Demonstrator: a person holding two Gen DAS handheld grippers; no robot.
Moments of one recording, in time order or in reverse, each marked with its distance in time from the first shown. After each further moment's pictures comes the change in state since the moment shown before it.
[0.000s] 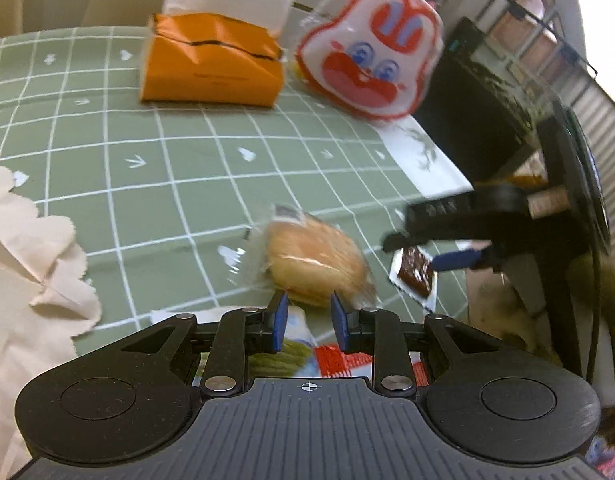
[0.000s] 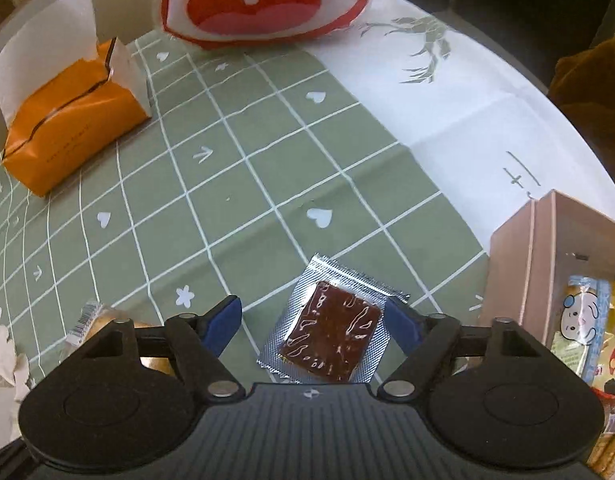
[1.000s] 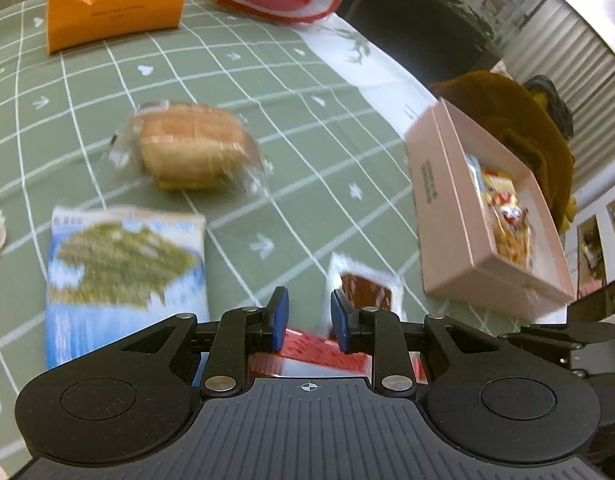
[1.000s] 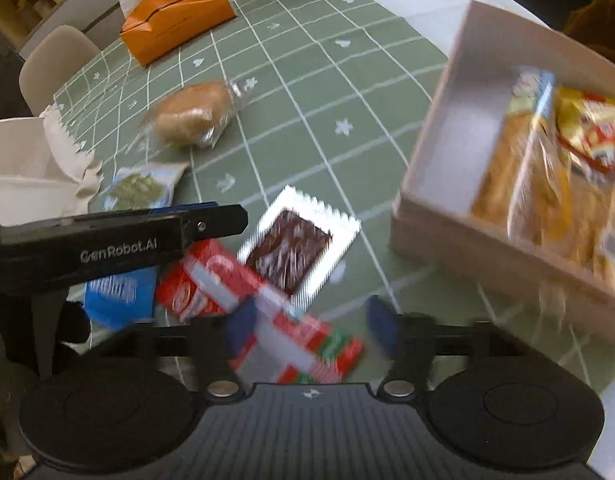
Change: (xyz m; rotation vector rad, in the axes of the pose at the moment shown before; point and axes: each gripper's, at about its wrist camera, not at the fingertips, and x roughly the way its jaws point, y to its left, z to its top) left arm 0.010 -0.060 -0.054 0.178 0.220 -0.053; right arm -0.080 -0.040 -0.175 -0.105 0.059 0.188
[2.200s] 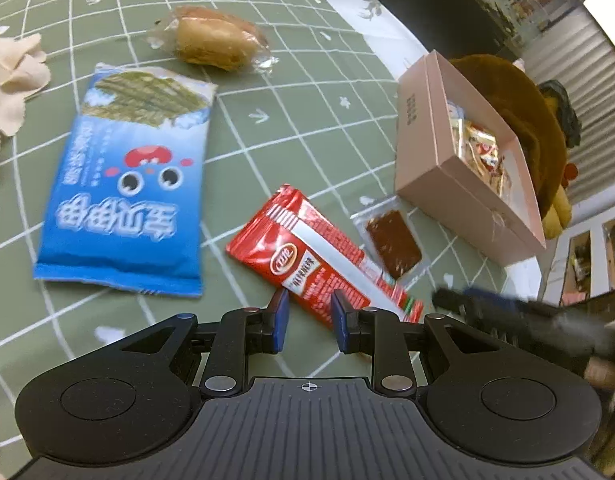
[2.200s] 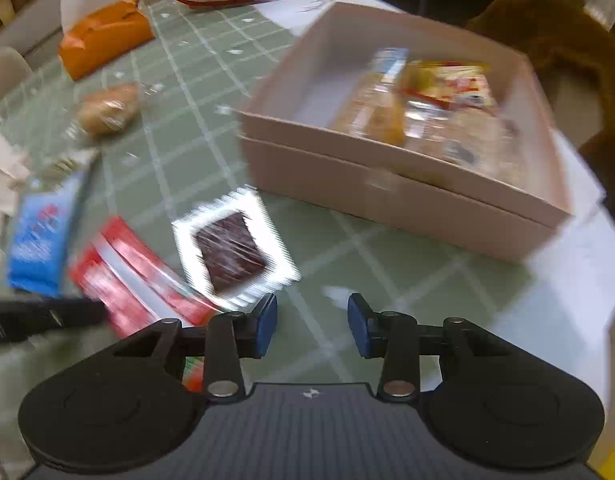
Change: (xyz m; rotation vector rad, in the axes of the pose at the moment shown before) left arm -0.028 -0.019 -0.063 -0.141 0.086 -0.015; right arm -0.029 -0.042 -0.065 0.050 -0.137 -0.271
